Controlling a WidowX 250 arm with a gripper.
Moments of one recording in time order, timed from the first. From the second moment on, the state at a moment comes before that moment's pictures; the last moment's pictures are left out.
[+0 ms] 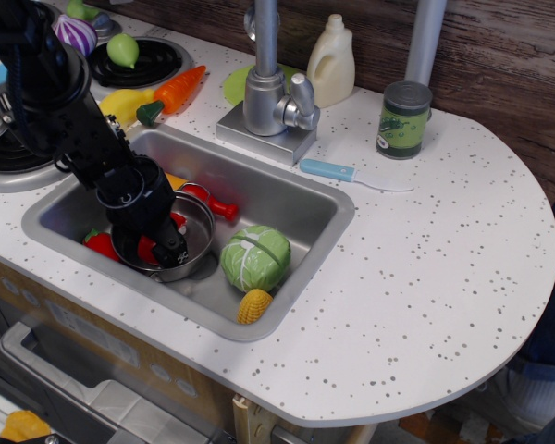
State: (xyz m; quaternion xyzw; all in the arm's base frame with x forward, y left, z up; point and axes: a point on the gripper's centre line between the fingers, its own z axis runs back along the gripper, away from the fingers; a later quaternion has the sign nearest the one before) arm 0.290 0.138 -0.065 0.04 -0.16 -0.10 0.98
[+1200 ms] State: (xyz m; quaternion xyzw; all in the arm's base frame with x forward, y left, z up) arm 0.276 -0.015 0.045 0.02 -0.04 0.02 1.00
